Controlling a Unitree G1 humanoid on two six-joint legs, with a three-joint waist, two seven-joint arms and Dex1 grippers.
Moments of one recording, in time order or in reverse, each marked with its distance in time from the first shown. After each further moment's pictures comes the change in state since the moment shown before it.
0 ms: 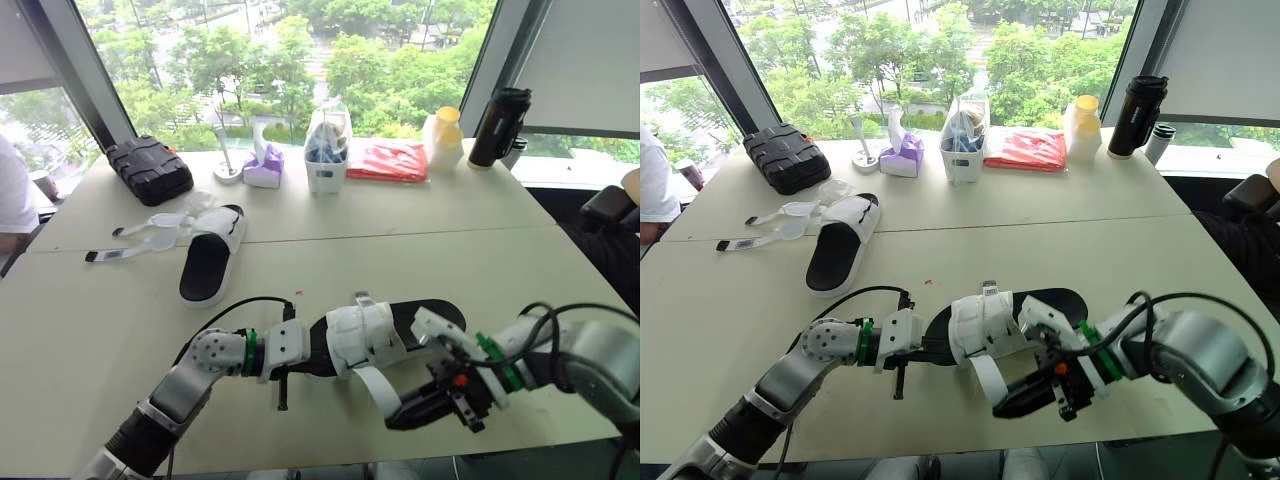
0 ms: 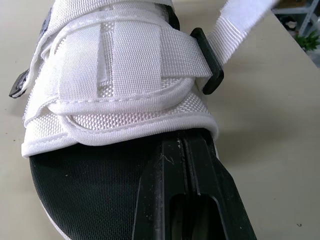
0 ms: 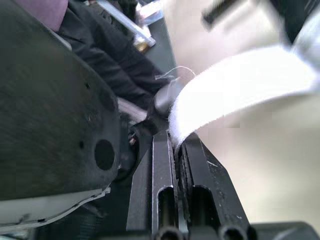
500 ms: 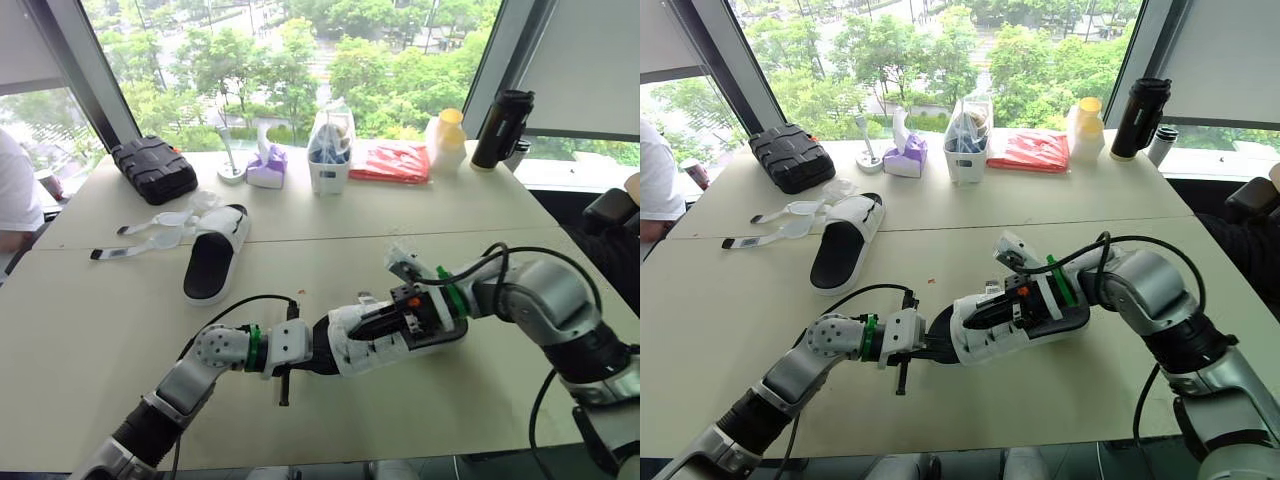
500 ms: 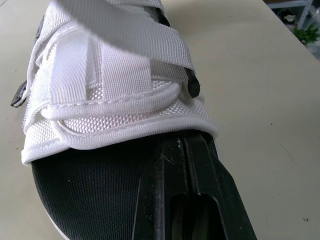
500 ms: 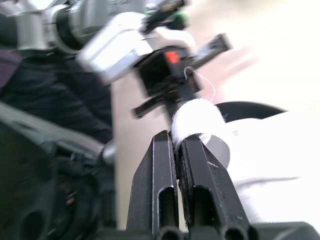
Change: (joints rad) left arm -0.031 -0.006 -0.023 0.059 0.003 -0.067 -0.007; right arm -0.297 0.268 0.160 0.376 -0.205 -0.078 -0.048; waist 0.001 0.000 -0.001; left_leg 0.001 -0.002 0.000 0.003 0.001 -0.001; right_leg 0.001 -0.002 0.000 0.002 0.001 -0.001
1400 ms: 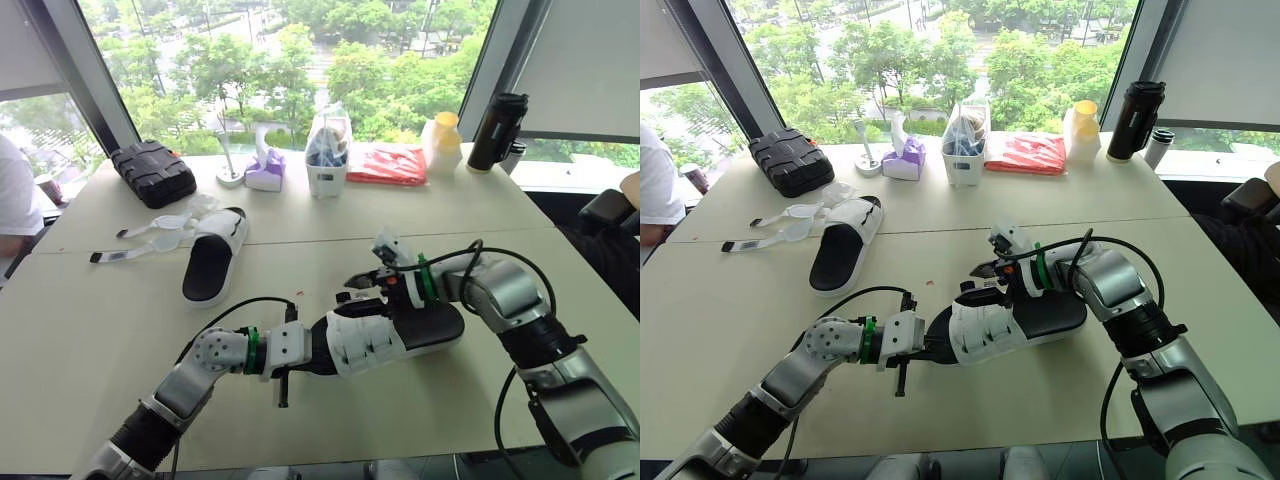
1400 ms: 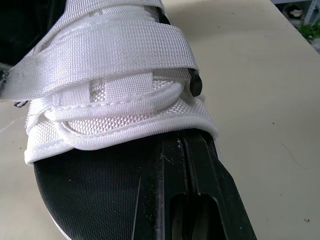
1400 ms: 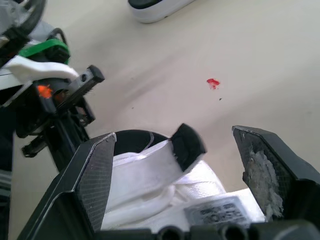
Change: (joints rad) left arm 0.018 0.003 0.003 -0.004 0.014 -0.009 0.019; right arm -0.062 0.169 -0.008 0.263 -0.260 -0.167 -0.085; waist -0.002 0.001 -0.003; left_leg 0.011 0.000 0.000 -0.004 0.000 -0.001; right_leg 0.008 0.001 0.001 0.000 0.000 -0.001
